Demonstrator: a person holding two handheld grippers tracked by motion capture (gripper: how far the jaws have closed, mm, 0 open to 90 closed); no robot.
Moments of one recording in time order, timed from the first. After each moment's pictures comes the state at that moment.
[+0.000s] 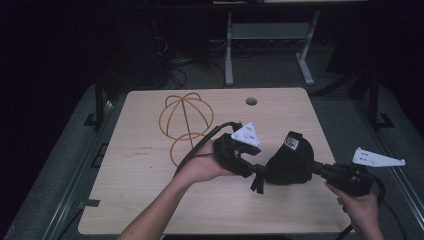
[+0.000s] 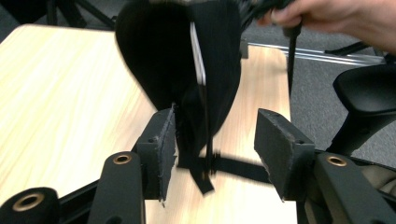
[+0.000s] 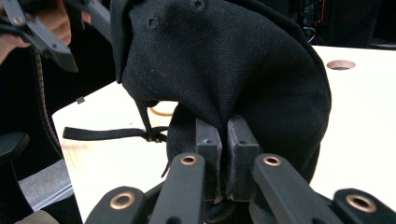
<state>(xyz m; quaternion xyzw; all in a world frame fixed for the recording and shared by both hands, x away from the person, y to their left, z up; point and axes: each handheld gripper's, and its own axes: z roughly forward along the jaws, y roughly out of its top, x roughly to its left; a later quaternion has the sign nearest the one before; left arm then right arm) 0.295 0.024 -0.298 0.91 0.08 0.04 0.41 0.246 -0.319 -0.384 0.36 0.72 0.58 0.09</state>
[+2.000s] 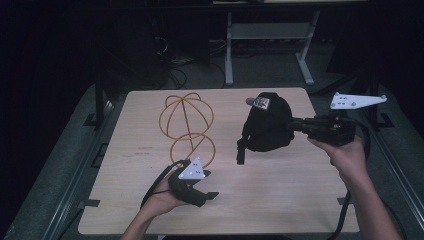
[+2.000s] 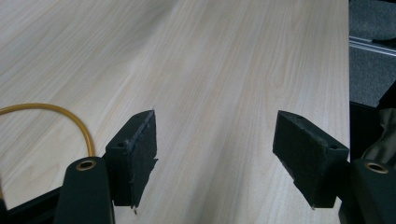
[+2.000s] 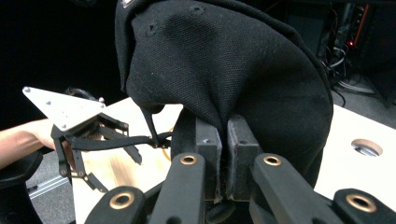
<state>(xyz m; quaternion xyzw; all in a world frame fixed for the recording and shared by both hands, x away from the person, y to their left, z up) 0.271 0.127 -0.407 0.90 0.15 0.08 0.40 0.315 -0.259 -0.274 0.28 0.77 0.57 0.09</state>
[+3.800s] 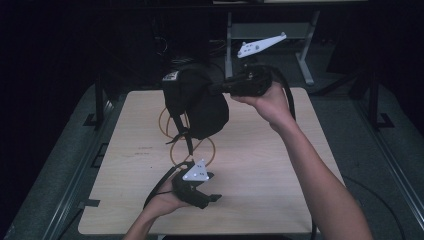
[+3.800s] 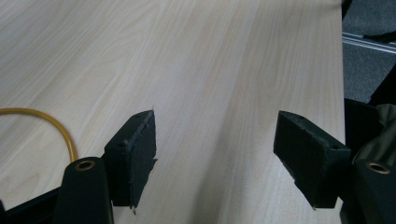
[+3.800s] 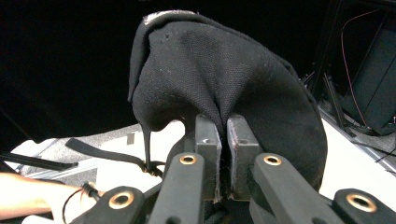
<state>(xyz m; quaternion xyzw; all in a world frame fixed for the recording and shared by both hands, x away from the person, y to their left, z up) 0.272 0.120 -0.413 0.91 0.14 0.06 0.40 0.398 -0.091 -0.198 0.17 0.82 0.55 0.03</state>
